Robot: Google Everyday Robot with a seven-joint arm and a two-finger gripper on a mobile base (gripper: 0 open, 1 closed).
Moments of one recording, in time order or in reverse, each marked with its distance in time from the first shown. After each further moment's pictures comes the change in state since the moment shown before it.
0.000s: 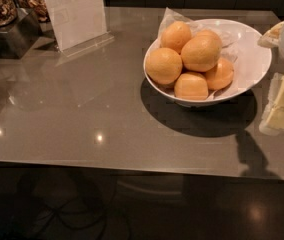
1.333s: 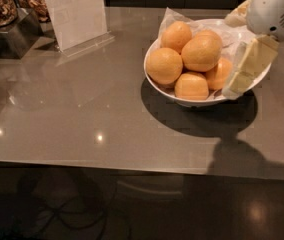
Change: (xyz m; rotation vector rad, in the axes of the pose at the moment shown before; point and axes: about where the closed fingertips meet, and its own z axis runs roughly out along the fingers) arm -0.062 -0.050 0.011 -0.027 -0.237 -0.022
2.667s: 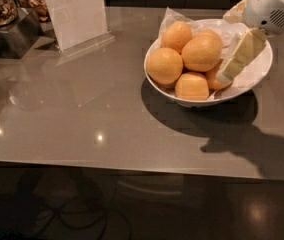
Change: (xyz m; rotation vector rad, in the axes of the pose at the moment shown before) arm 0.007 -0.052 0.025 0.007 -0.085 0.053
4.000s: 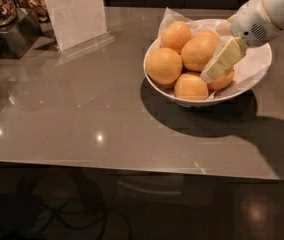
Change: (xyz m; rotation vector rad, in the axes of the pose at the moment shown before) arm 0.006 -0.026 0.047 -0.027 -0.116 0.138
